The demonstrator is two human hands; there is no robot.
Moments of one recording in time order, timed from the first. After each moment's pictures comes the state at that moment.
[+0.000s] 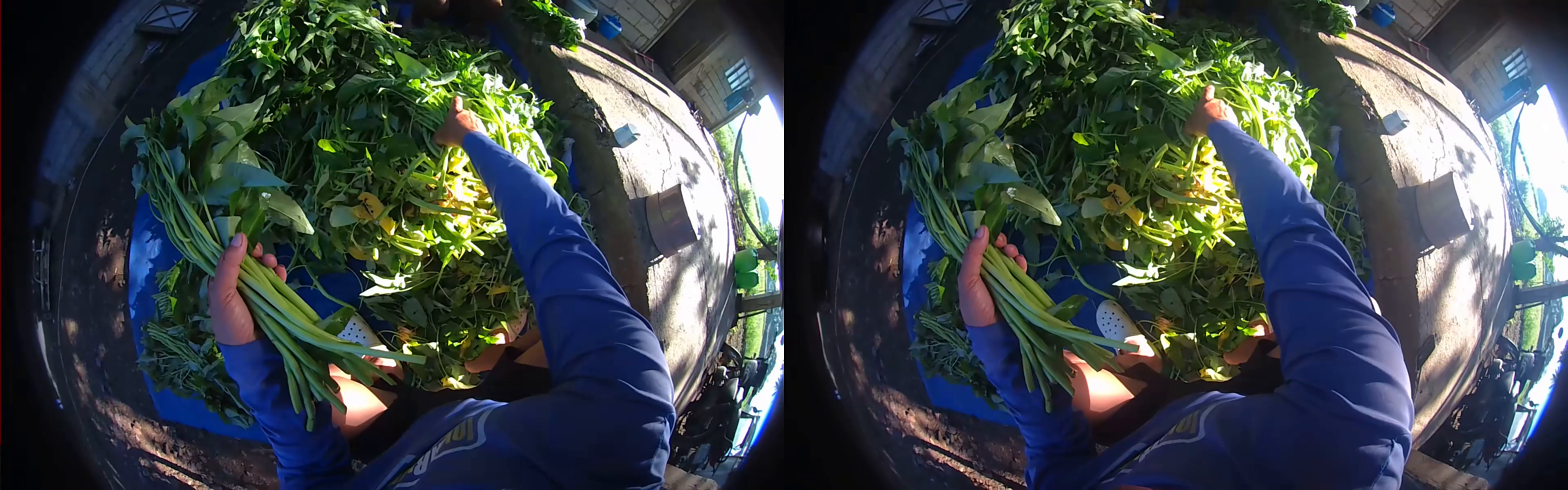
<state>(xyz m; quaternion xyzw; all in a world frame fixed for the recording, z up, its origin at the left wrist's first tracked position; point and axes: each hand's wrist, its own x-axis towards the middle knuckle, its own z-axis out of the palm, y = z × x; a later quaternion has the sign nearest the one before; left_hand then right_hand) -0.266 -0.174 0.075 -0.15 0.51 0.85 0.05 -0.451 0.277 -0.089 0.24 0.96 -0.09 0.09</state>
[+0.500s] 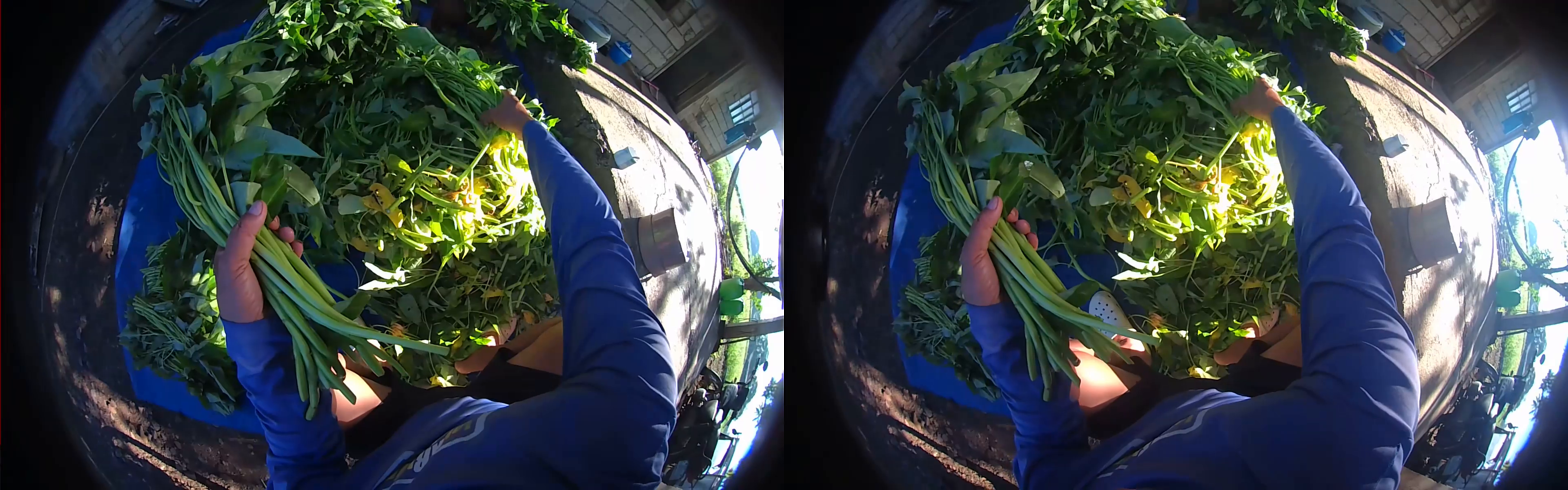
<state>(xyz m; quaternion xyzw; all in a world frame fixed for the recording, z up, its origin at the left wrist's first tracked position) -0.266 -0.176 0.077 -0.15 0.50 0.85 0.07 -0.445 0.355 -0.032 0.21 0.95 -0.21 -0.03</state>
